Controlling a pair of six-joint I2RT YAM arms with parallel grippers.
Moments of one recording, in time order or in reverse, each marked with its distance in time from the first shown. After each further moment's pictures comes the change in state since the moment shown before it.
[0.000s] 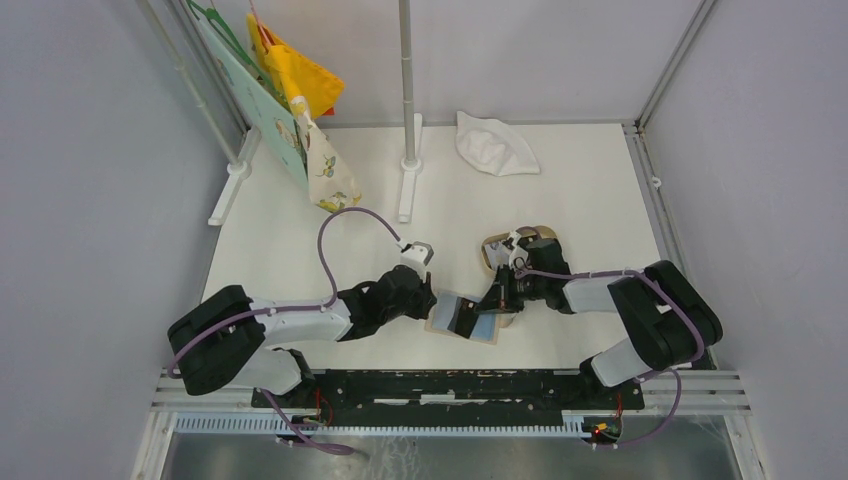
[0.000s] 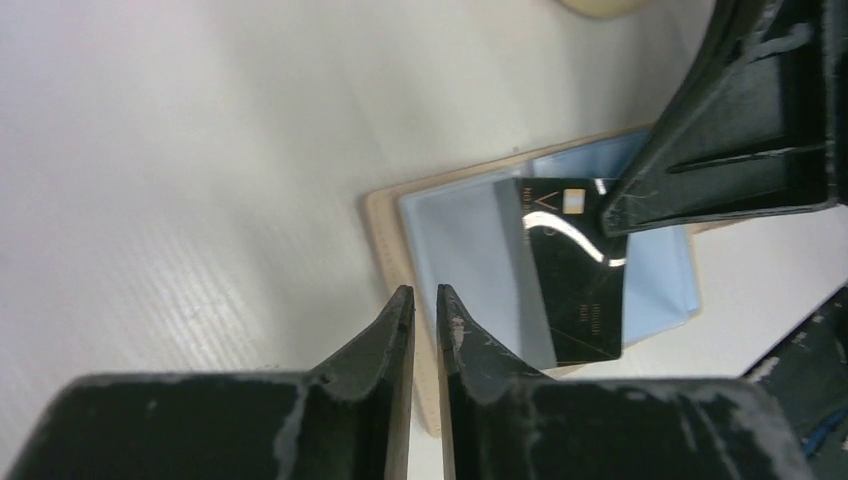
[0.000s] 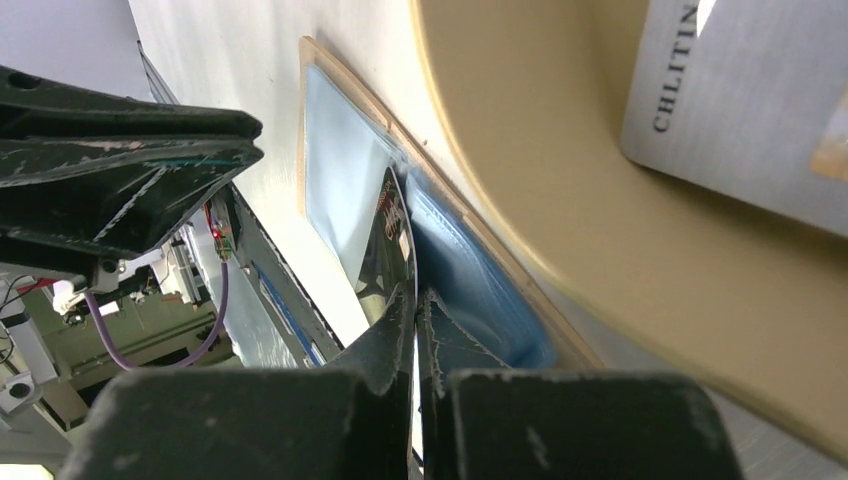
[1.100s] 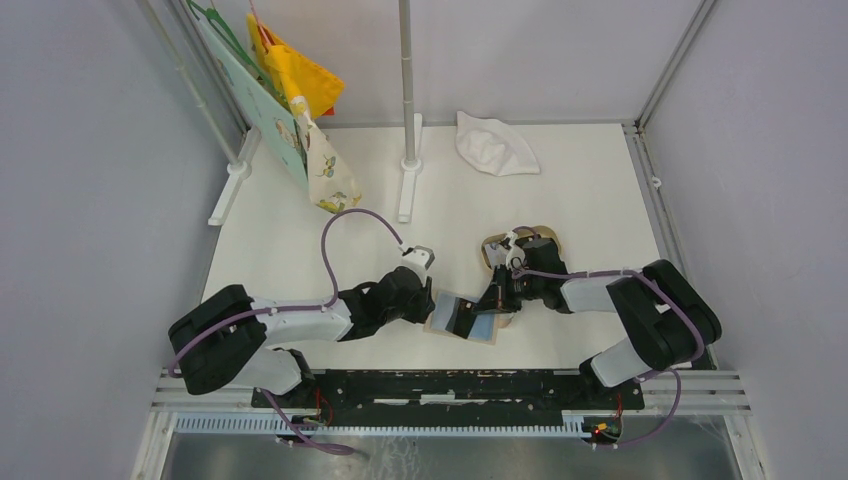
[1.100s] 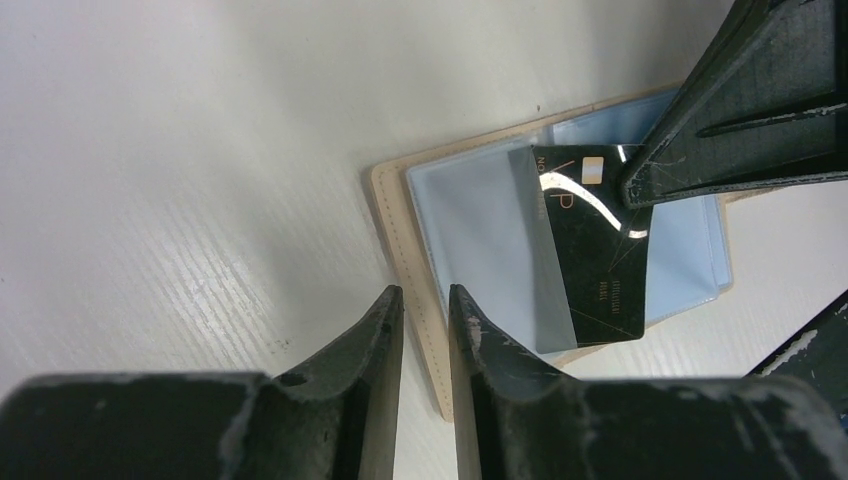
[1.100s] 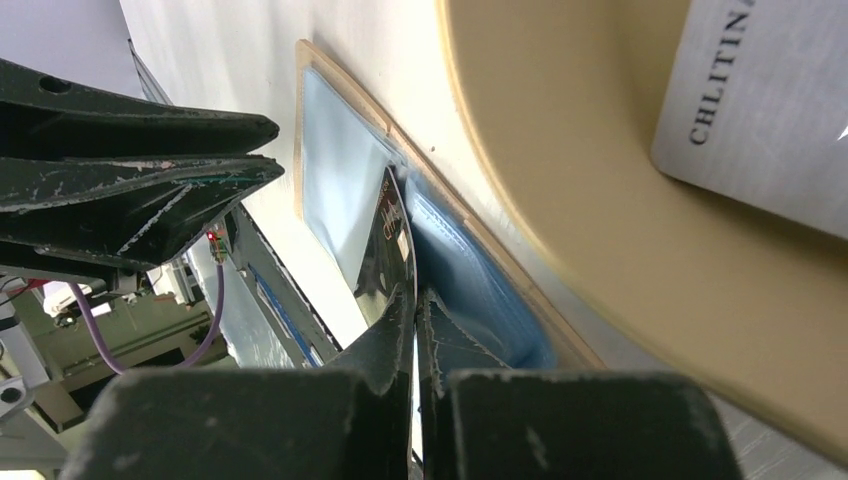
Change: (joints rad) left arm 0.000 0.006 -0.002 -0.074 -0.005 0.022; right arm 0.030 0.005 0.018 -0.016 0.029 0.004
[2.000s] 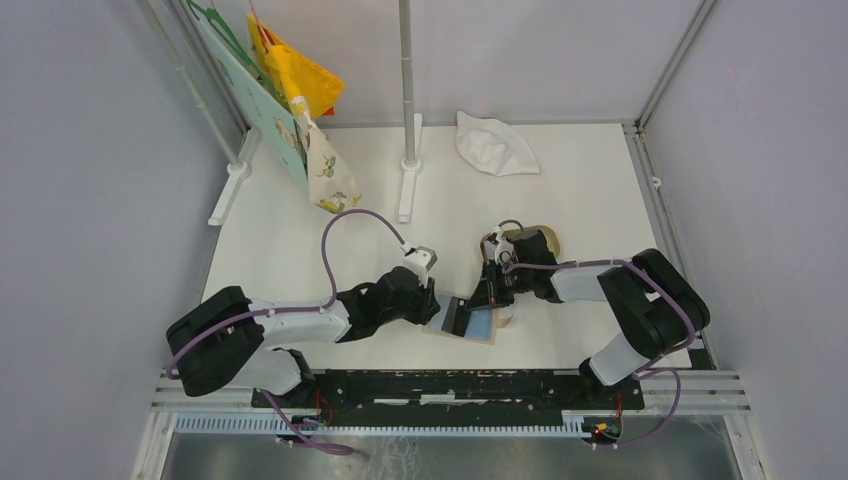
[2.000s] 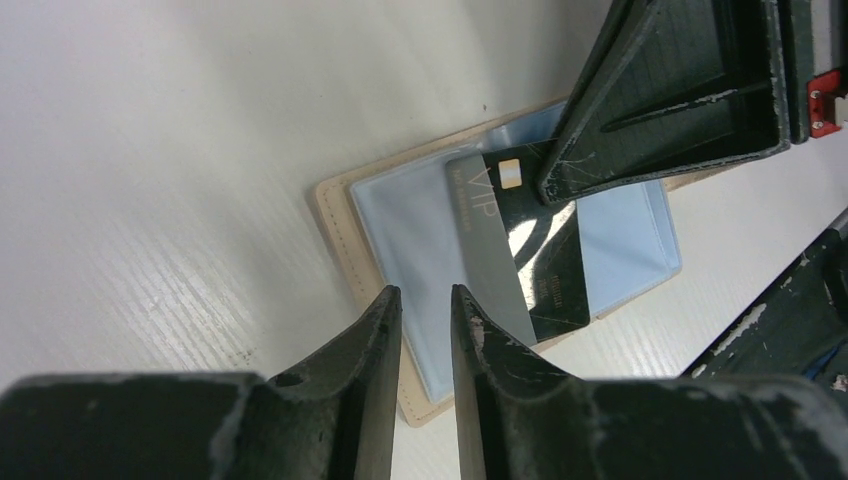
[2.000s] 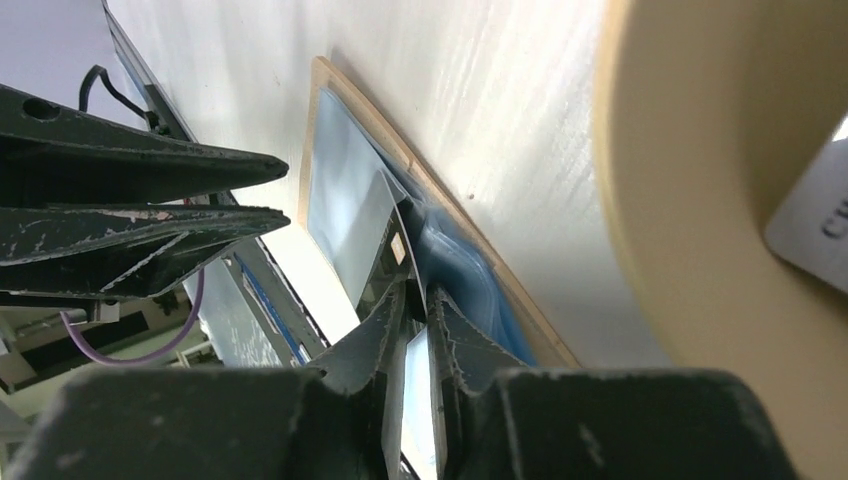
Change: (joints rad) left arm 0.000 -0.010 -0.010 0.048 0.070 0.012; right arm 0.031 0.073 0.096 -0.051 -0.016 -0.063
